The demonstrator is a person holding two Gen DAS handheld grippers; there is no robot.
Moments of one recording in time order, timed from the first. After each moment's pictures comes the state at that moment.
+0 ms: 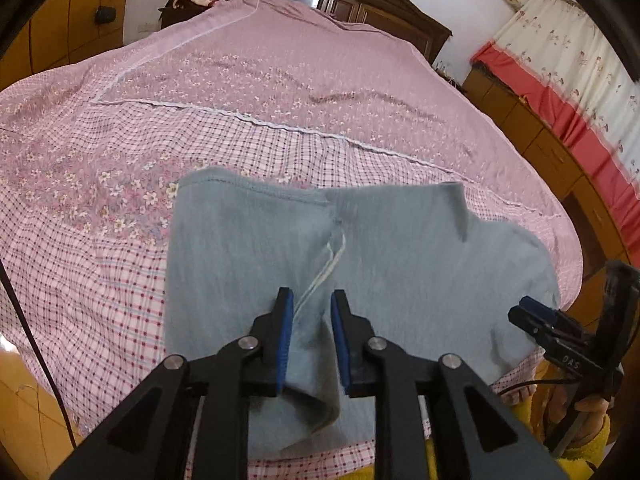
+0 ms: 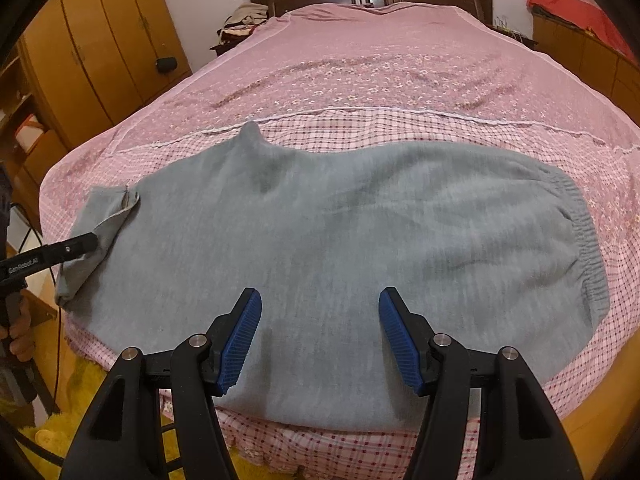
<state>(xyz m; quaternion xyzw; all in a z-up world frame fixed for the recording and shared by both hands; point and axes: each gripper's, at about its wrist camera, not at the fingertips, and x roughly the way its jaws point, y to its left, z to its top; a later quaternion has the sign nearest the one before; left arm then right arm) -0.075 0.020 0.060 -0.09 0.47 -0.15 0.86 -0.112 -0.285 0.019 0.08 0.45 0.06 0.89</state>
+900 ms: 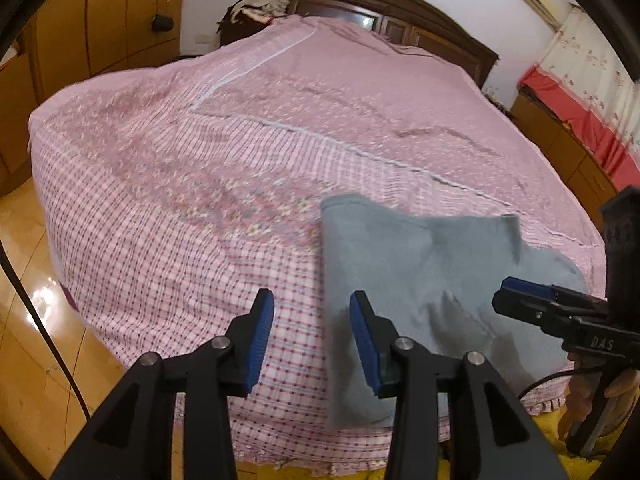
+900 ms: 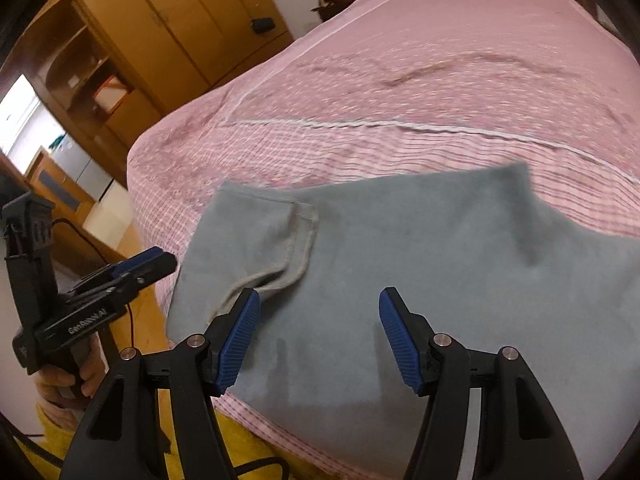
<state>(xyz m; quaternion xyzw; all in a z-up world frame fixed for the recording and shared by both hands) -0.093 0.090 0.076 -0.09 0.46 -0.04 0.88 -0.045 -0.140 0.043 0.08 0.49 0.26 0.83</state>
